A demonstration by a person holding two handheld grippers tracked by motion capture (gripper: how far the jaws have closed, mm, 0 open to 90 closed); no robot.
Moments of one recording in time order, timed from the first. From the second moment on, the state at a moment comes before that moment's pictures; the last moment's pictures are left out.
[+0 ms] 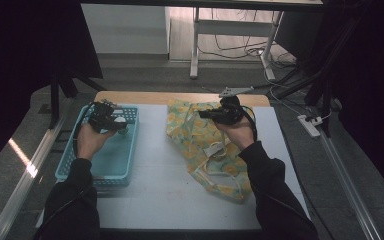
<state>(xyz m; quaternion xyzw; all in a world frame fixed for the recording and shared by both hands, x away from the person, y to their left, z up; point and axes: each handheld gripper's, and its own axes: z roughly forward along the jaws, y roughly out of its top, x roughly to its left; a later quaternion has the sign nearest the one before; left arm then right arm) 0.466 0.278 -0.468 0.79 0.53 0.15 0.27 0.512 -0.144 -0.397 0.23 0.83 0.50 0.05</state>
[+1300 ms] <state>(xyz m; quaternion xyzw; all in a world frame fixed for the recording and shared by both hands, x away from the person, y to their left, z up) 0.395 0.212 -0.394 0.83 0.42 0.11 0.36 0.512 -0.137 -0.398 0.23 0.83 0.50 0.05</state>
